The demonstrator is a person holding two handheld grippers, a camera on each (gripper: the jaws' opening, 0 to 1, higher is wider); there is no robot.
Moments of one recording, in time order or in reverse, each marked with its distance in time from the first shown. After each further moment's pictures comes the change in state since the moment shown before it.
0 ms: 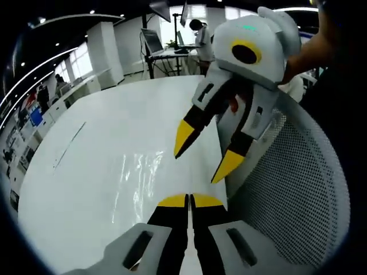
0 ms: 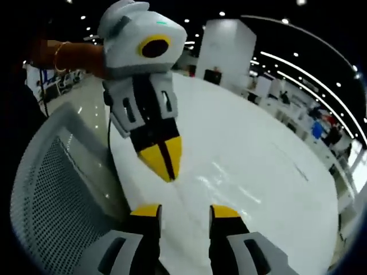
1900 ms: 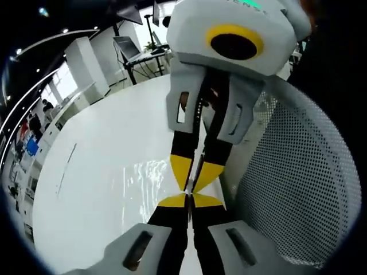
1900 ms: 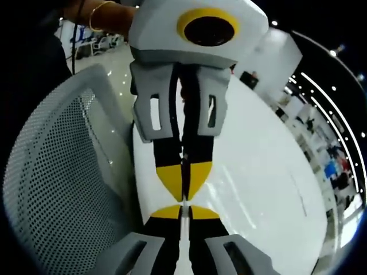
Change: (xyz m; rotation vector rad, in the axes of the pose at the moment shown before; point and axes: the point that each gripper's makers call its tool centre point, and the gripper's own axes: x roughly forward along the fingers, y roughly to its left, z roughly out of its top) left arm 0.015 -0.018 0.004 0.189 0.026 -0.015; right arm 0.006 0.017 -0.003 -0.260 0.089 0.093
